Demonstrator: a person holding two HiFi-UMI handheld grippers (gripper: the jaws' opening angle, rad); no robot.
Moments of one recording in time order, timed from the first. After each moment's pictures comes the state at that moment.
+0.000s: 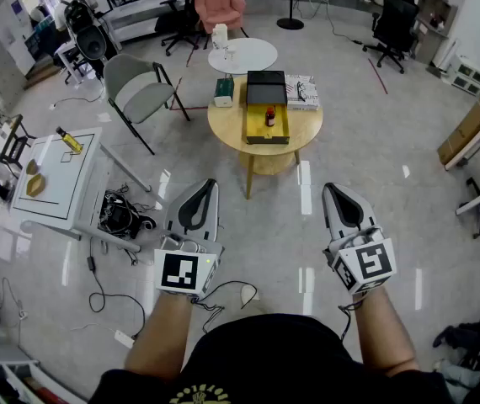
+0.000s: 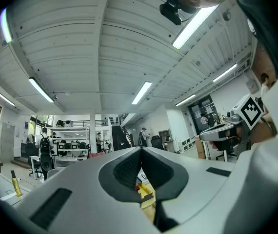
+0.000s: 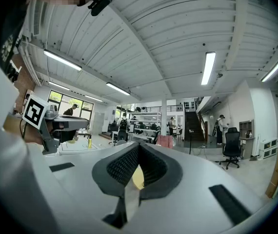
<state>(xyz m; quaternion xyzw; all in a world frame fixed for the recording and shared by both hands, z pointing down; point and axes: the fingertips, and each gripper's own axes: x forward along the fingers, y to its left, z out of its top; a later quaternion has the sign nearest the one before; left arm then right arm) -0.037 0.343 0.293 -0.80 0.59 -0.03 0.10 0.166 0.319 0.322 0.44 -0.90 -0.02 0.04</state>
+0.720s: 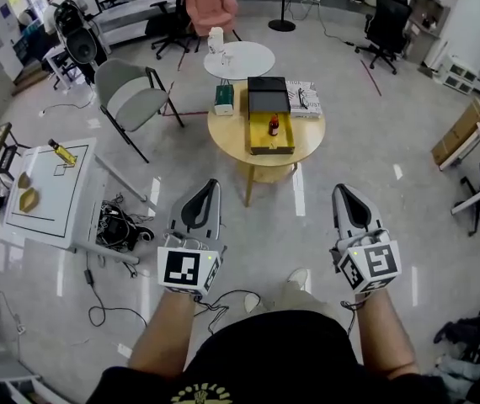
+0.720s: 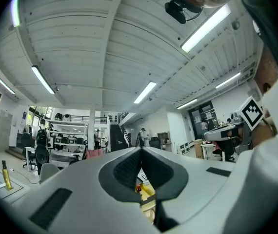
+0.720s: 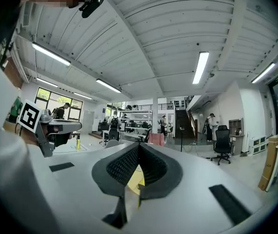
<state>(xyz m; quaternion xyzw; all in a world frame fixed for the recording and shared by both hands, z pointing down) -0.096 0.288 0.306 -0.81 0.58 0.00 0.07 0.134 0.272 0.324 0.49 -0.87 -0.01 0.04</state>
